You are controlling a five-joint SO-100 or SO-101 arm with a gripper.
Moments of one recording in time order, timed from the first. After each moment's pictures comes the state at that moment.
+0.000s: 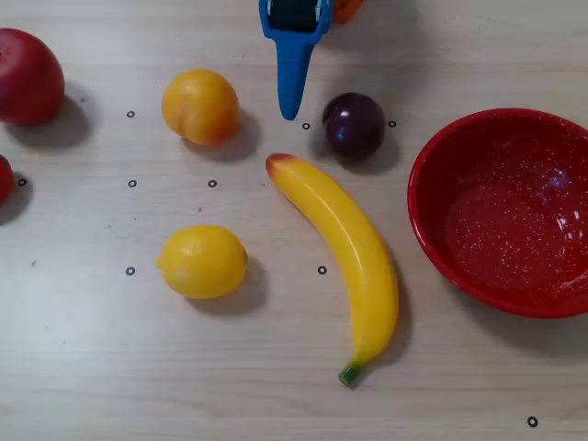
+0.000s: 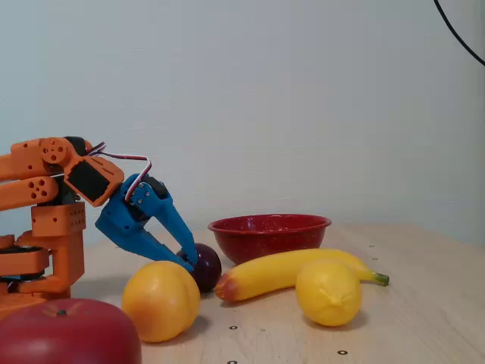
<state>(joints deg) -6.2 184.2 178.2 51.3 4.7</state>
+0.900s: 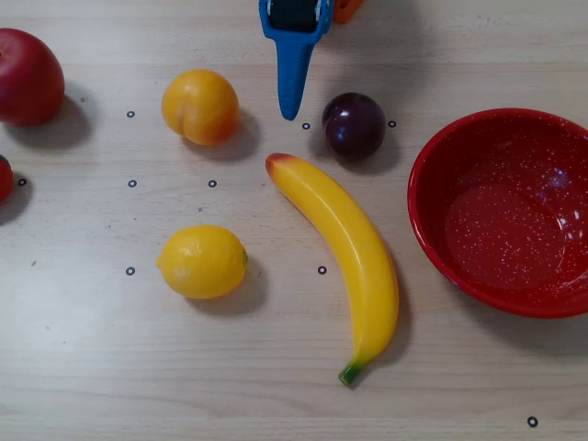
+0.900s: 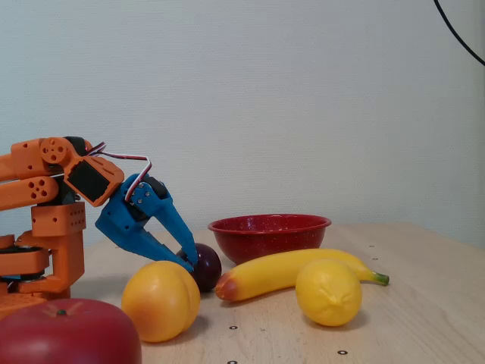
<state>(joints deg) -6.0 184.2 178.2 51.3 4.7</state>
